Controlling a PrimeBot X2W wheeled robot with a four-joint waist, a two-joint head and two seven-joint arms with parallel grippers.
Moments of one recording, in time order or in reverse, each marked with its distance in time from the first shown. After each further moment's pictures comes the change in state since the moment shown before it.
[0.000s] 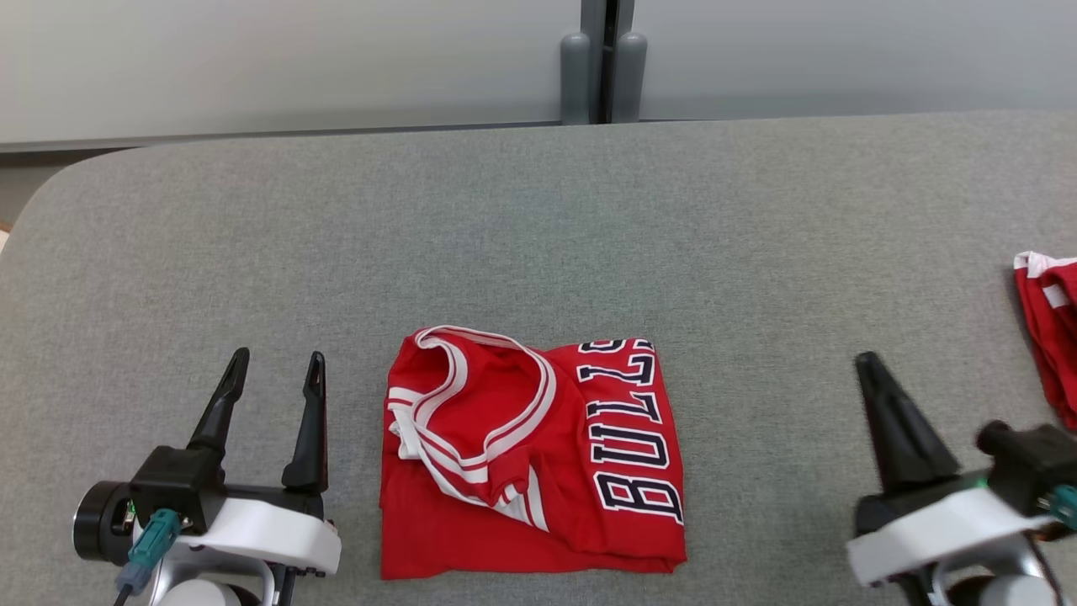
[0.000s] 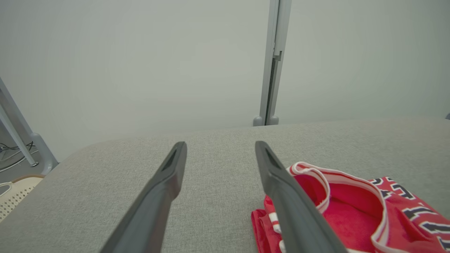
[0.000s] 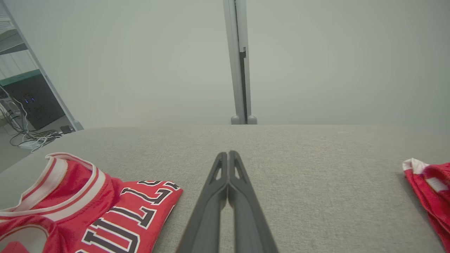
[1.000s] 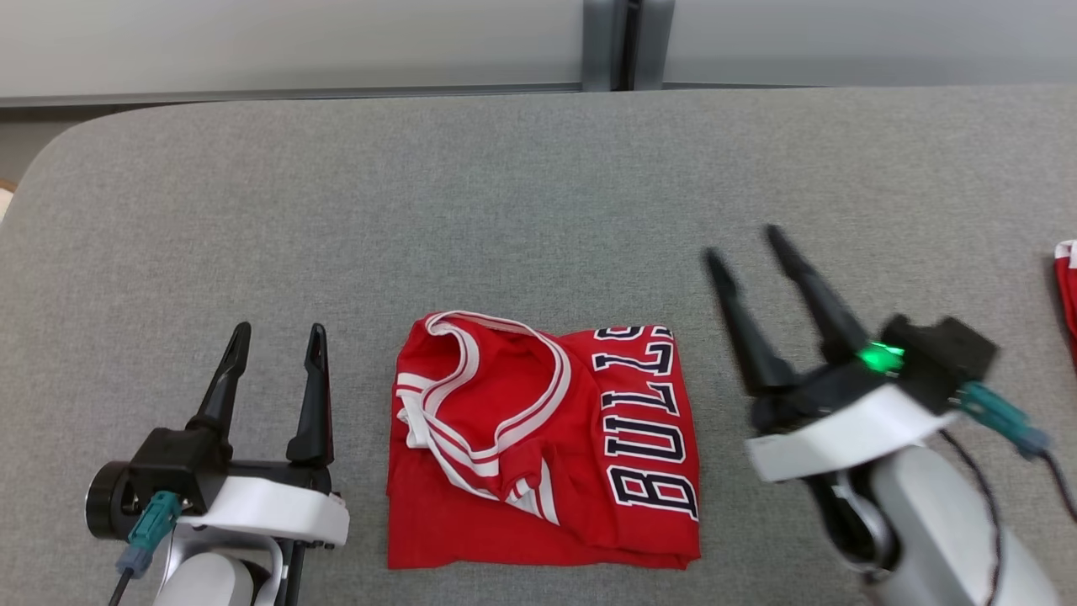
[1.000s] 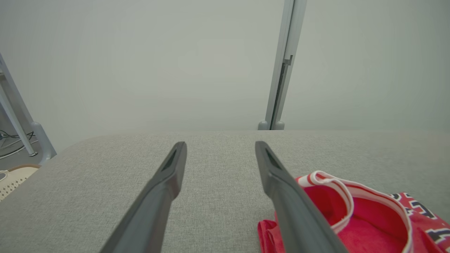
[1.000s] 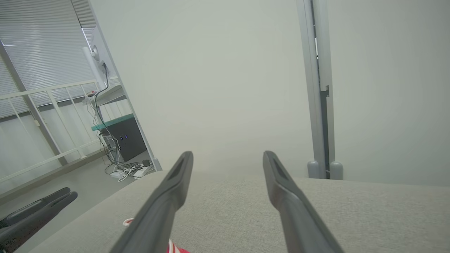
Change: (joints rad) left arm -0.069 -0.063 0.022 0.074 -0.013 -0.033 -0.066; right arm -0.416 0.001 0.405 0.260 0.219 0.000 -0.245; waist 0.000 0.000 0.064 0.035
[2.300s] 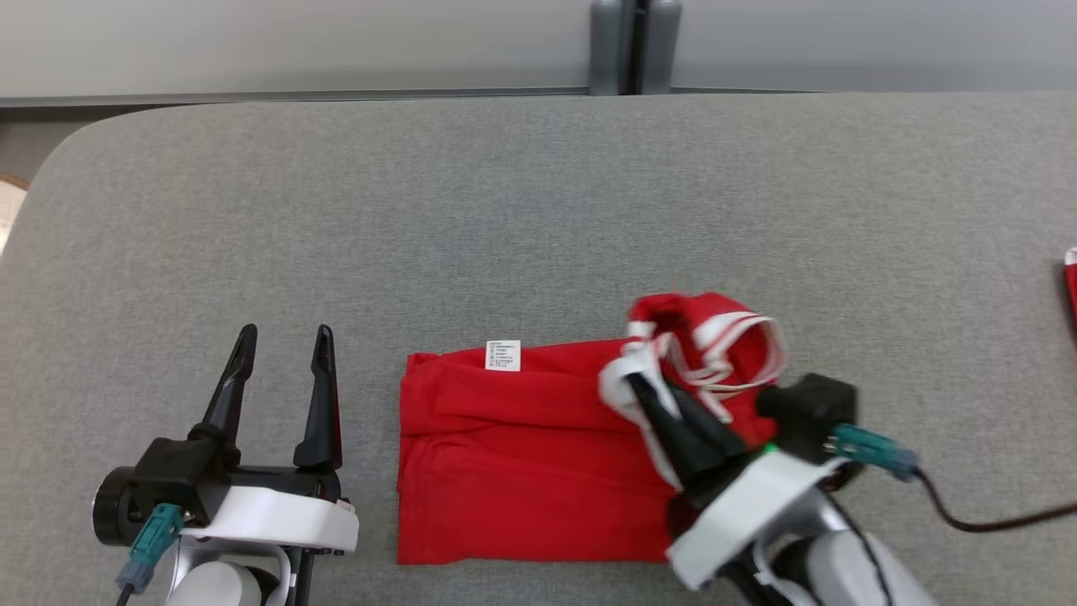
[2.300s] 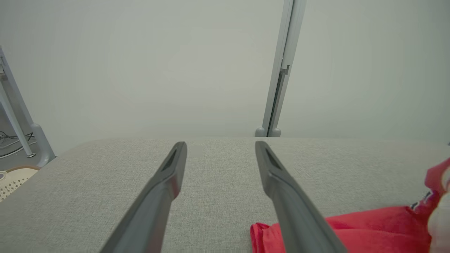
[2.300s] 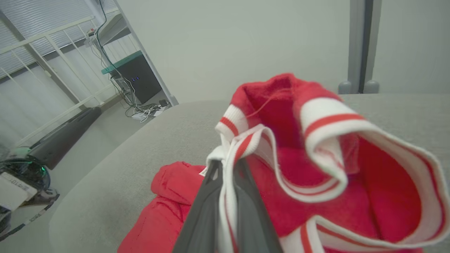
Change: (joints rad) left arm 0.033 0.012 -0.016 -0.066 -0.022 0.030 0.000; right arm 0.220 0.060 -0.056 -0.174 -0.067 0.000 0.368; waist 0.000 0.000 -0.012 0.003
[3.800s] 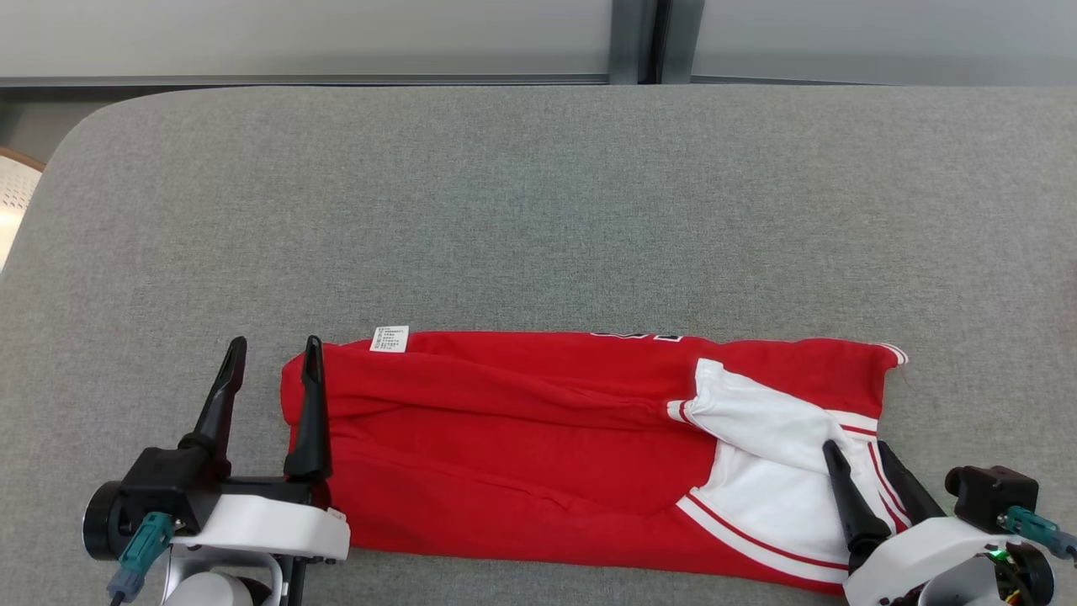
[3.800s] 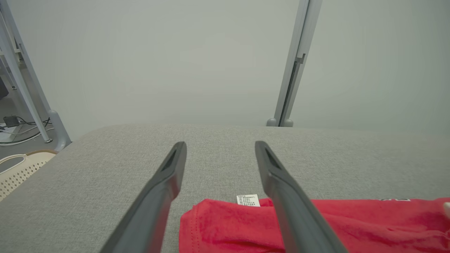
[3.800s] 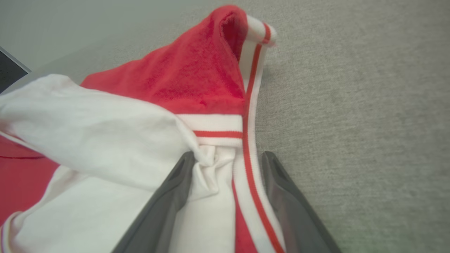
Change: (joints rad) left arm 0.021 0.020 -0.006 -0.012 -0.024 0.026 0.008; right arm 0.086 -0.108 -0.192 0.465 0.091 -0.003 -0.228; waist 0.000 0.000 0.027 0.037
